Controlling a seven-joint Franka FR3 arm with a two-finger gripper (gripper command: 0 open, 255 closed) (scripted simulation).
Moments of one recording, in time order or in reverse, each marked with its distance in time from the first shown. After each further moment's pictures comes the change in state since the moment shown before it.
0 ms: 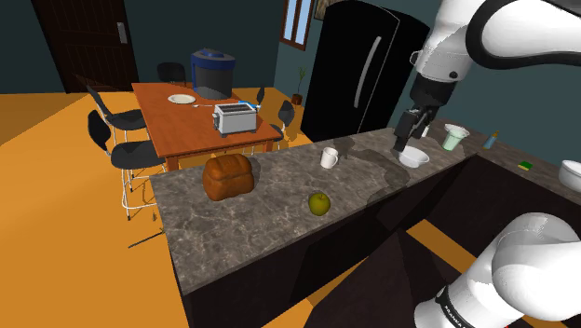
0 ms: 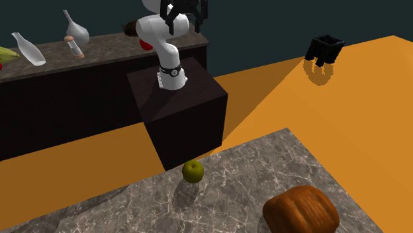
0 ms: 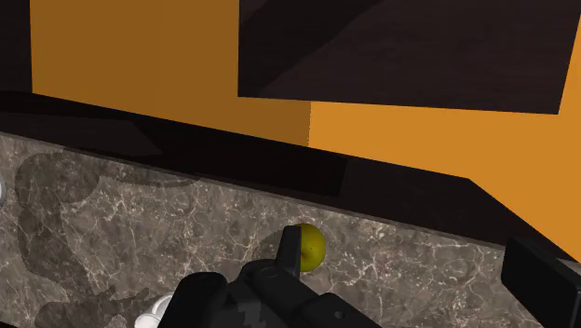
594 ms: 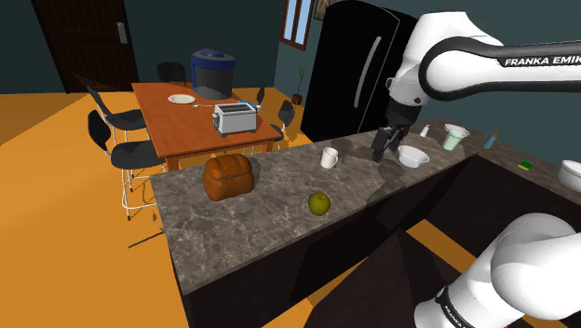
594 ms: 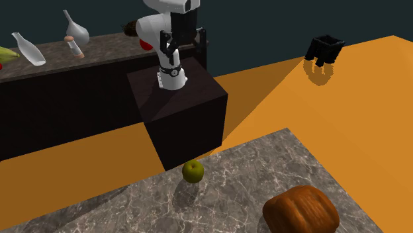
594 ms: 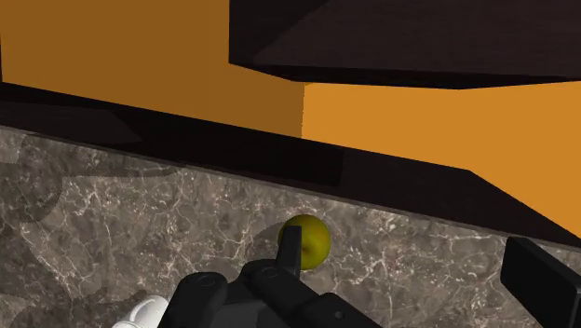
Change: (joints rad) arm -0.022 0.153 -0.073 -0.088 -0.017 0.248 -0.052
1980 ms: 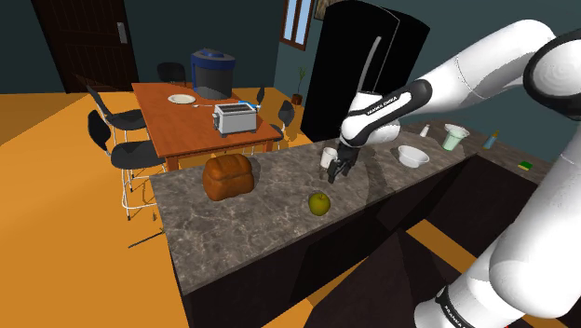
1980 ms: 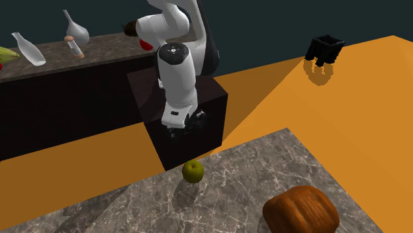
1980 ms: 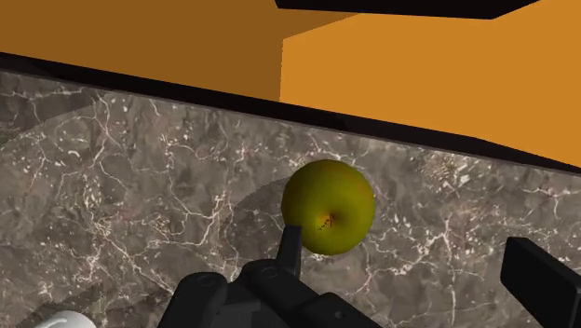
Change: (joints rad) arm -0.029 0.774 -0.142 0.166 0.177 0.609 -0.270
